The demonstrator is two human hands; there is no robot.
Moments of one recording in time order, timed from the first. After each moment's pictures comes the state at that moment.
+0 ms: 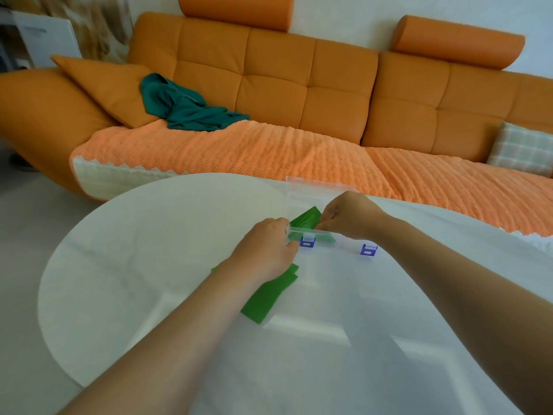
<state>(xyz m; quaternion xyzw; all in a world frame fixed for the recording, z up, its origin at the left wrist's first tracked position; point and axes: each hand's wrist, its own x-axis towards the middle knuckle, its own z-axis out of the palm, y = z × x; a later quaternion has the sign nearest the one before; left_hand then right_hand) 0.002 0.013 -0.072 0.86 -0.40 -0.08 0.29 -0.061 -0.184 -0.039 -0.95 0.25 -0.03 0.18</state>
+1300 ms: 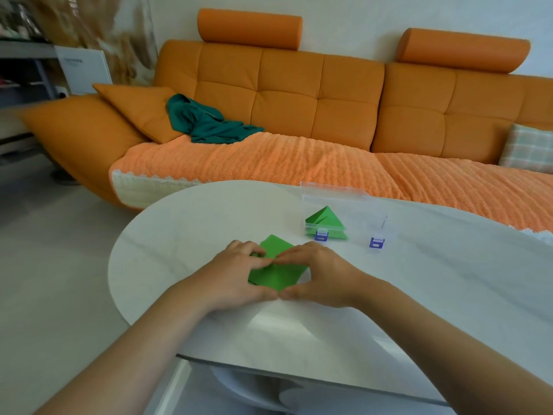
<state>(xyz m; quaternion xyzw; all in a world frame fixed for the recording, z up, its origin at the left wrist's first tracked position) 0.005 0.129 -0.083 0.84 -0.50 -0.10 0.17 -0.118 -0.052 -0.070 -0.98 0.03 -0.01 0.20</state>
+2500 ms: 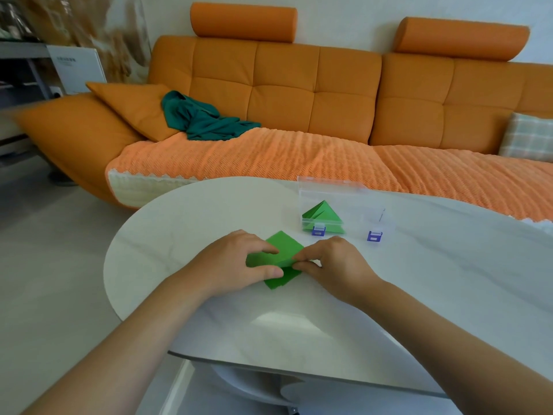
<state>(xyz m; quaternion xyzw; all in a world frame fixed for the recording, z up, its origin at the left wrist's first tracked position) 0.008 0.125 -0.069 0.82 -0.50 -0.08 0.26 -0.132 -0.060 -0.076 -0.97 0.07 -0.16 0.19</state>
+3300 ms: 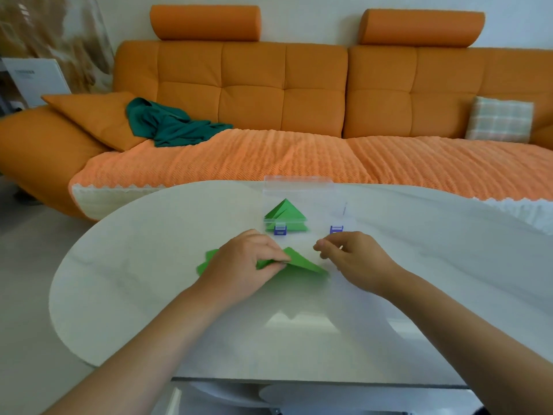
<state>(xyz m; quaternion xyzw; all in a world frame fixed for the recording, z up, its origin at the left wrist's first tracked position) -0.043 0.054 -0.080 0.72 -0.59 0.06 0.36 -0.199 -0.131 -0.063 -0.90 0.27 -0.10 0.33</state>
